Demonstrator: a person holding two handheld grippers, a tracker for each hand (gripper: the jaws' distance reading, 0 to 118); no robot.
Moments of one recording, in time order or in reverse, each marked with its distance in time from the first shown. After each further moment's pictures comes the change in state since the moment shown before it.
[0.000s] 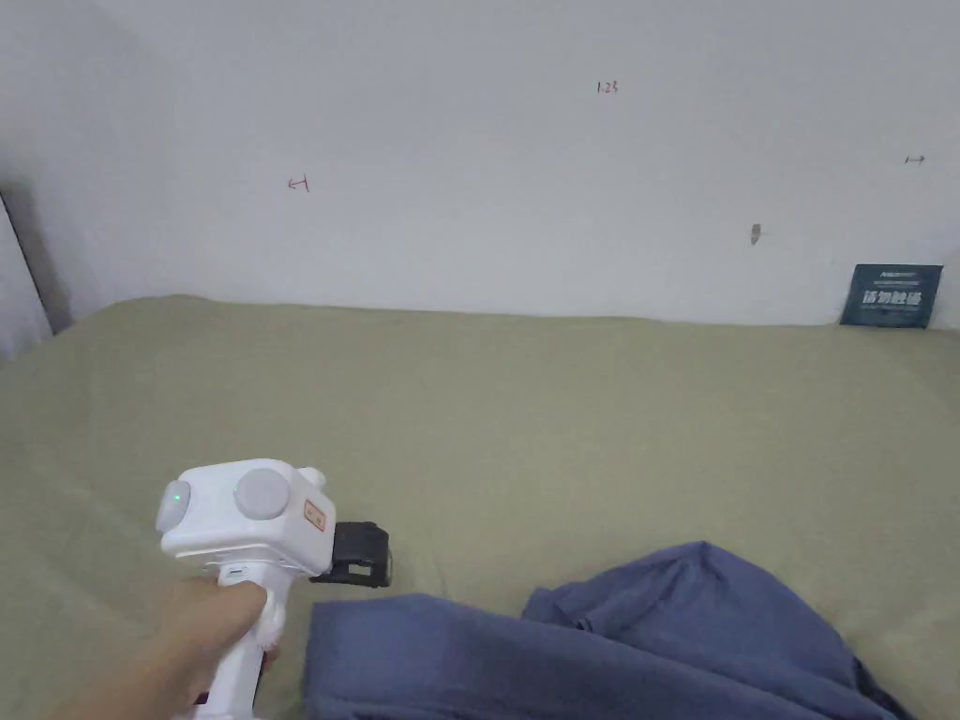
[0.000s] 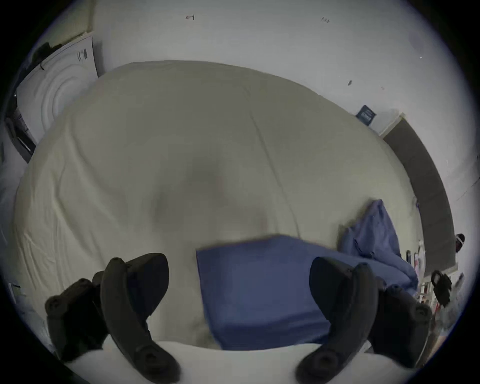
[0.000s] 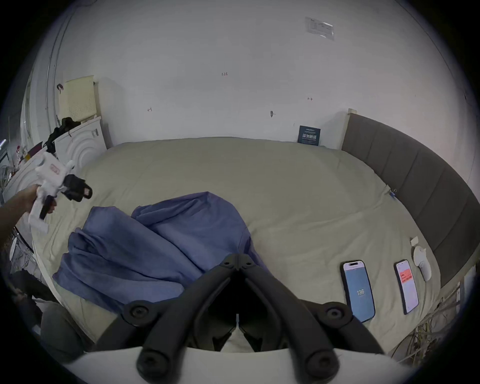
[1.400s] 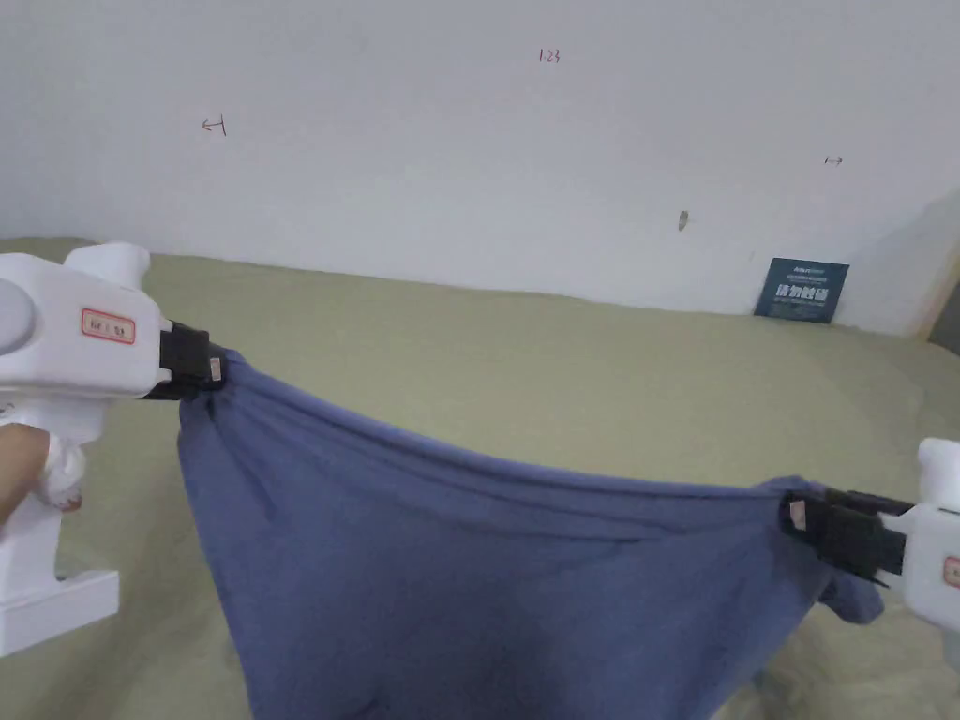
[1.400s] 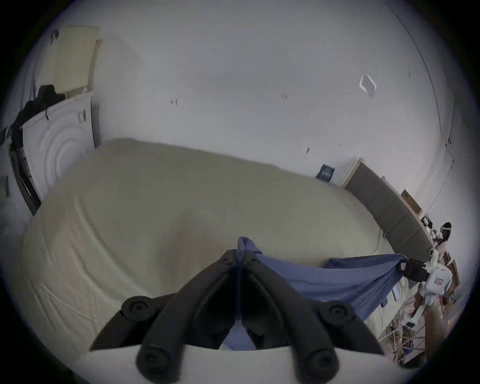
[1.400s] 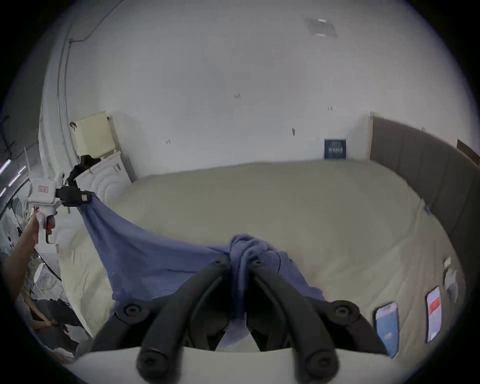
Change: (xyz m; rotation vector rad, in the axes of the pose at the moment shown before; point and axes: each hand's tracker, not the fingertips) left arm -0.004 0.038 0.168 0.442 -0.151 -0.071; right arm 0.010 0.103 -0.041 0.111 0.198 -0.099
